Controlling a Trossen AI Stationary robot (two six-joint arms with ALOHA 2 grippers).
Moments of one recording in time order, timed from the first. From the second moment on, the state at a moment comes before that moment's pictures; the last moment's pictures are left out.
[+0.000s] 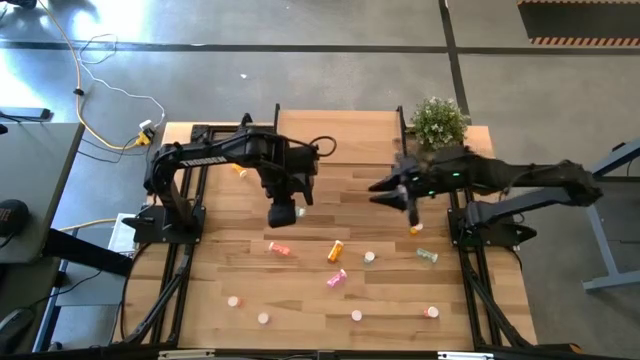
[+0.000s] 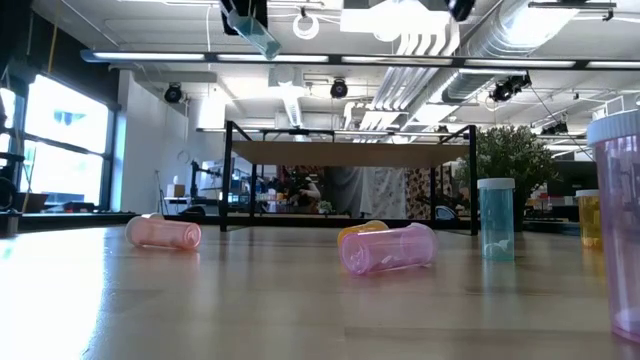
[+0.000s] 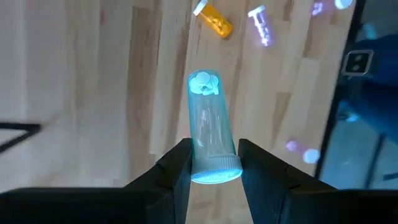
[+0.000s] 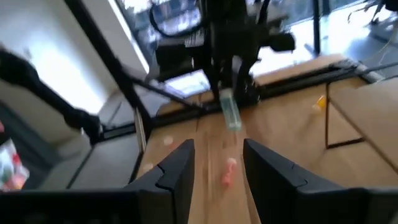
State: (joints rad) left arm 0.17 1.80 1.97 -1.56 0.22 -0.09; right arm -0.01 0.99 0.95 -0.20 -0.16 0.28
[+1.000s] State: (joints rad) left arm -0.11 1.80 1.97 -1.46 -0.14 0.30; right arm -0.07 1.57 1.19 -0.04 -0.69 0.41
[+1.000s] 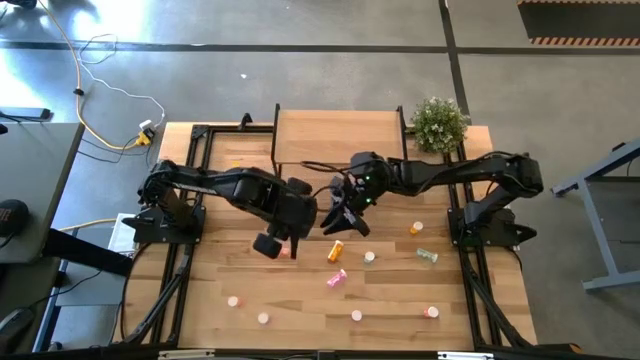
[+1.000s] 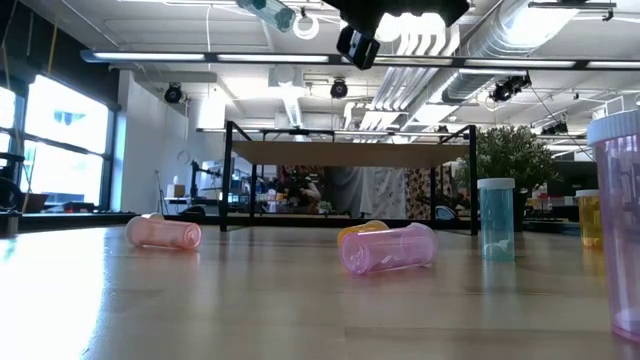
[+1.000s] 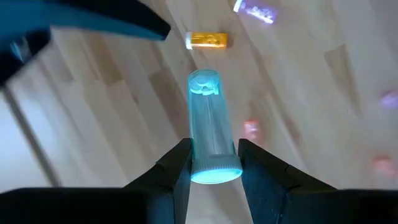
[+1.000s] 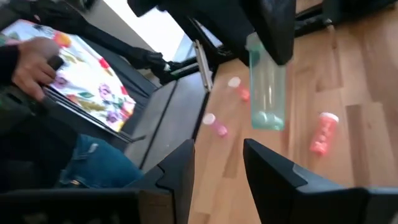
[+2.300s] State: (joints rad) left arm -0.20 1.80 1.97 -1.19 -0.38 0.87; right arm -0.12 1.59 1.21 -0.04 -0.94 0.54
